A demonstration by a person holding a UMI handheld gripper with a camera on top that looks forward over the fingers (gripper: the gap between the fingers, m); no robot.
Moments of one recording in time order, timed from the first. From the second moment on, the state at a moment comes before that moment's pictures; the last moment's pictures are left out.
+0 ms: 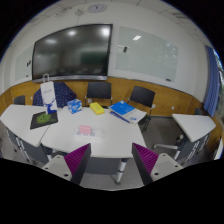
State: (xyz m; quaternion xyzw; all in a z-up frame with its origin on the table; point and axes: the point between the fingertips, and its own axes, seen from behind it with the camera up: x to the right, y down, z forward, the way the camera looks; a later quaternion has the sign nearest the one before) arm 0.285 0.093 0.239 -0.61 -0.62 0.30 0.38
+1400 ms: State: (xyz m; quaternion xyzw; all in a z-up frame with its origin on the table) arm -0.022 -0.040 0.018 -0.60 -0.58 0.38 0.39
